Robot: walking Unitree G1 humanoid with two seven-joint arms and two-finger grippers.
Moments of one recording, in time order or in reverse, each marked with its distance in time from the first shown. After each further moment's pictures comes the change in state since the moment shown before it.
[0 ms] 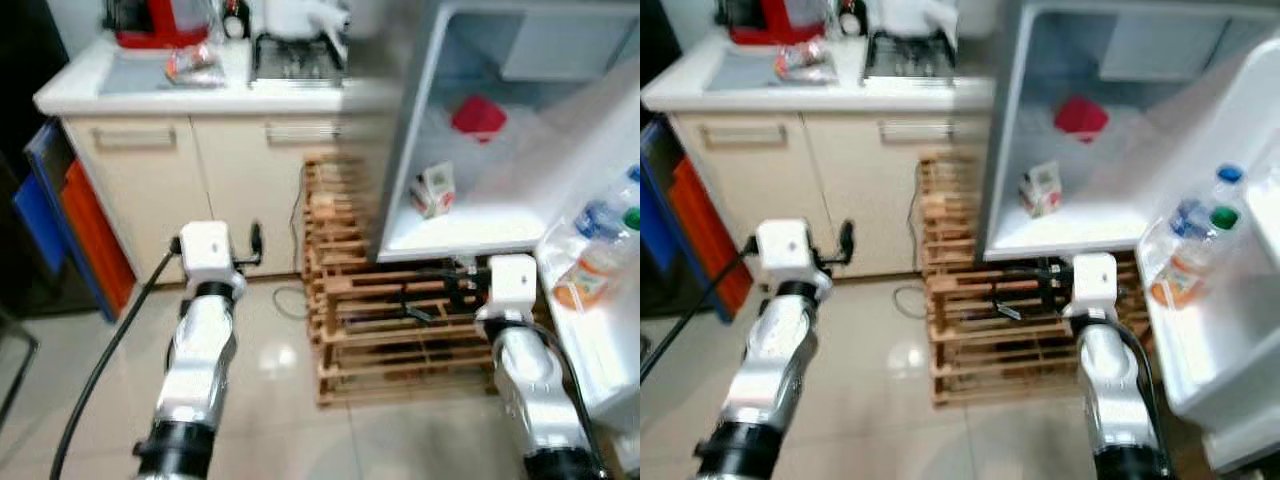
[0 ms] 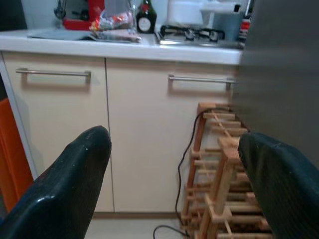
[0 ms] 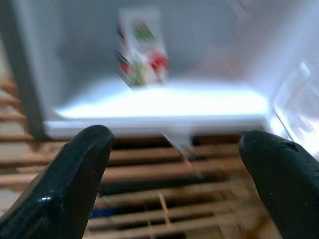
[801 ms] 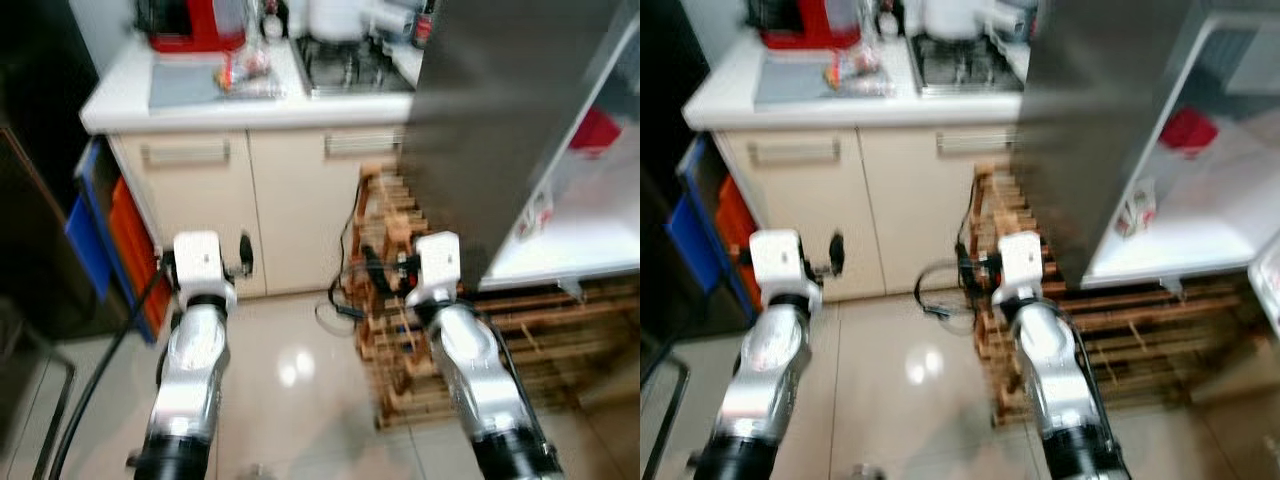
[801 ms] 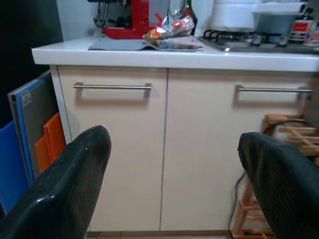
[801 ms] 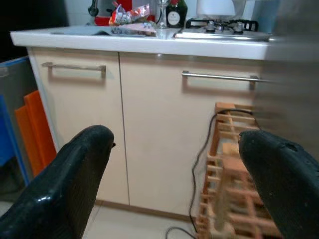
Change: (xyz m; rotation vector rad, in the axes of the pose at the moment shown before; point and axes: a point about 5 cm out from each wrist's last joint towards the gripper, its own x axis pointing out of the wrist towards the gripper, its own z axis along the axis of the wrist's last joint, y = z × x) left arm -0.009 -0.006 -0.004 0.019 0.005 -0.007; right arm 0.005 0.087 0.044 0.100 -0.150 0.426
